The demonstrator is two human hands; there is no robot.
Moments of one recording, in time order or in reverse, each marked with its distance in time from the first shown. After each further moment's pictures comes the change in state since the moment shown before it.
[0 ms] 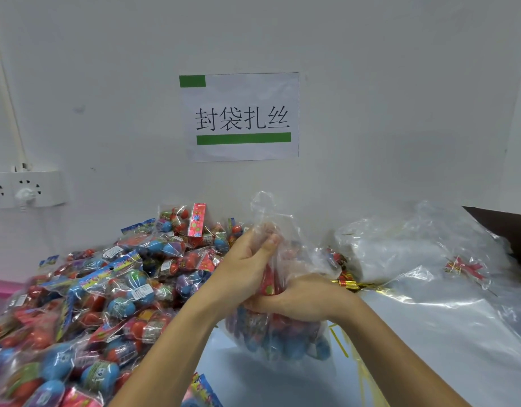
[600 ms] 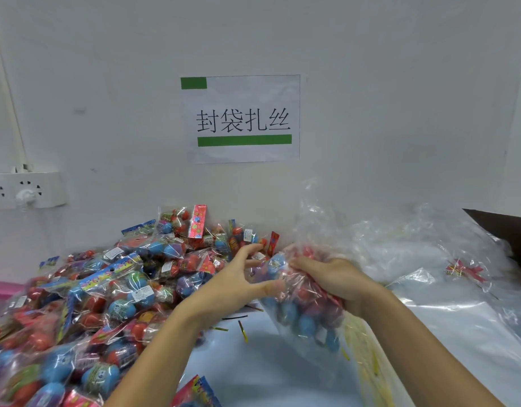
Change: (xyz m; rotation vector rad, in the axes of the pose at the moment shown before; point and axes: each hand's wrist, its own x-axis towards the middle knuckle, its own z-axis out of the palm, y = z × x) left_hand -0.009 -0.018 -0.029 0.243 -0.186 -0.243; right_hand 0.004 0.030 -0.021 0.686 0.244 0.092
